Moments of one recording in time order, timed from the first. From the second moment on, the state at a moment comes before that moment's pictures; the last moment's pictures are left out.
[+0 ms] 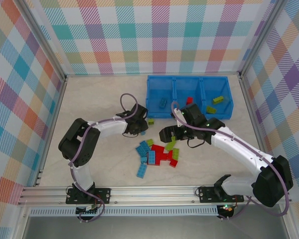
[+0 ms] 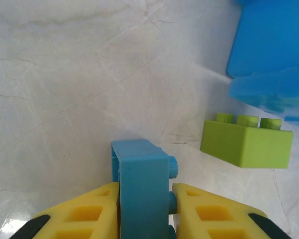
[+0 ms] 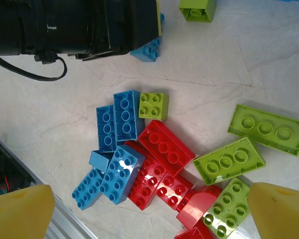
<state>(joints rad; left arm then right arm) -0.62 1.83 1.09 -0.31 -0.07 -0.93 0.64 1.24 0.96 -0.65 -0.32 0.37</state>
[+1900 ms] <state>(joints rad) -0.78 1.19 1.20 -0.25 -0.19 -0.26 0.71 1.17 0.91 -0.62 -0.17 0.49</state>
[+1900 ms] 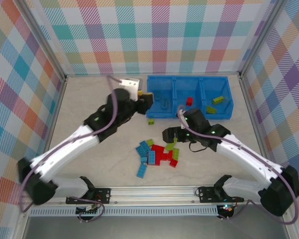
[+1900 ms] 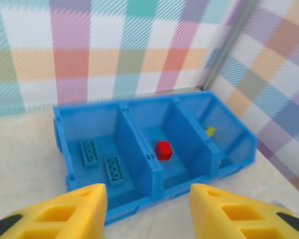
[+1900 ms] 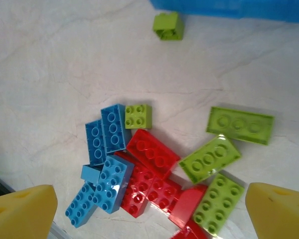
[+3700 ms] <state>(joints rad) -0.78 0.67 0.82 -0.77 0.22 0.49 0.80 1.82 1.10 -0.15 0.20 0.49</state>
